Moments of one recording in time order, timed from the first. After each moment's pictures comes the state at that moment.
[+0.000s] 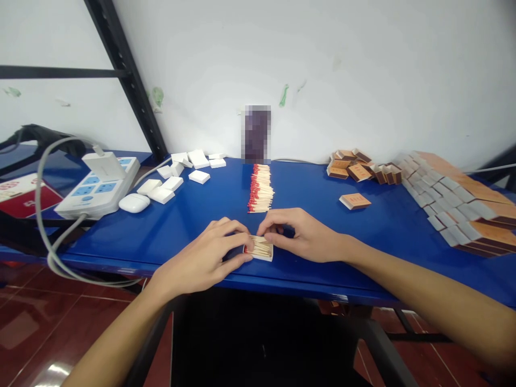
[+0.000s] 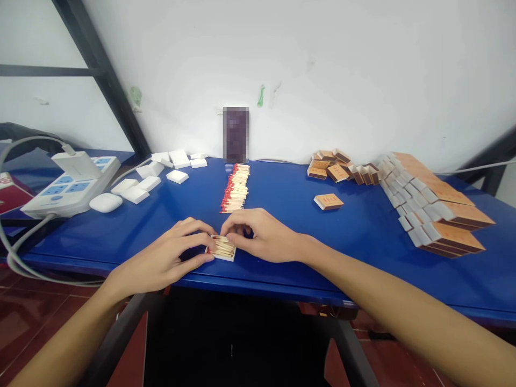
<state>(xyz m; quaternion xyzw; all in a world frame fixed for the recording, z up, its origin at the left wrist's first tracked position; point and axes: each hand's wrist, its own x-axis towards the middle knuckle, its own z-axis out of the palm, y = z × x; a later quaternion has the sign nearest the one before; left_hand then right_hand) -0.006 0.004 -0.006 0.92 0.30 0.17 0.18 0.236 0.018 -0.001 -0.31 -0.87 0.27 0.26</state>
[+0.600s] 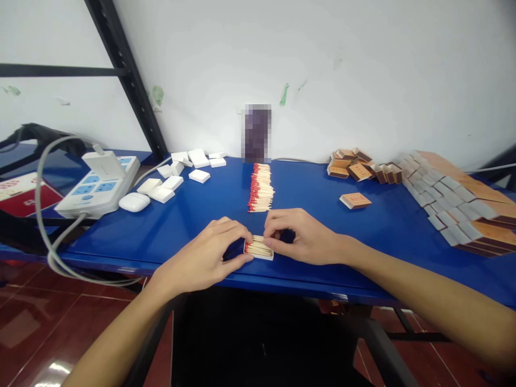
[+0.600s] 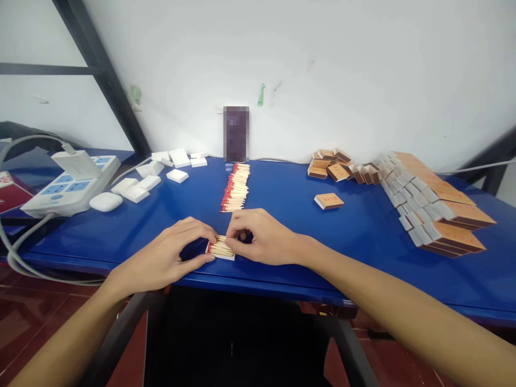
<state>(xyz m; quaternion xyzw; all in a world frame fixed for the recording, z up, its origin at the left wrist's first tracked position) -0.006 0.003 -0.011 0.91 0.33 0.19 0.18 0.233 0.014 -0.001 -0.31 -0.89 0.23 0.26</state>
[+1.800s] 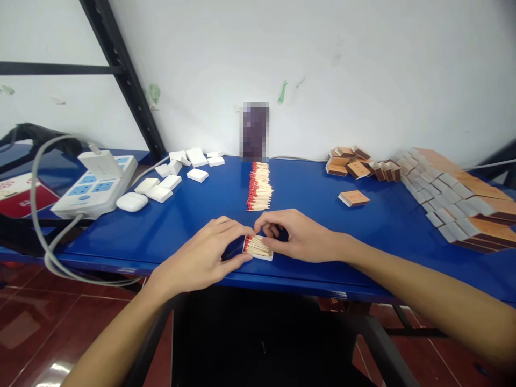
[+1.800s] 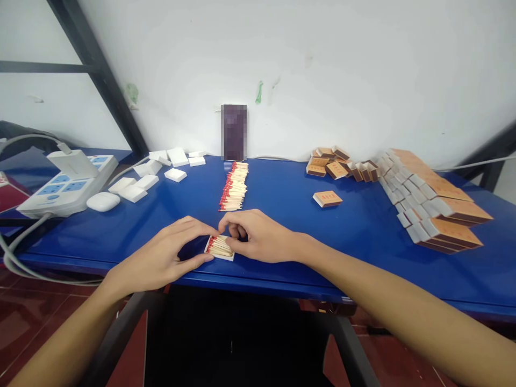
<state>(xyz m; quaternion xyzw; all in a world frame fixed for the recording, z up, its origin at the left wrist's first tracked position) -0.005 0.004 -0.009 0.92 0.31 0.19 0.17 0.232 0.017 -0.005 -0.33 -0.87 0.28 0.22</state>
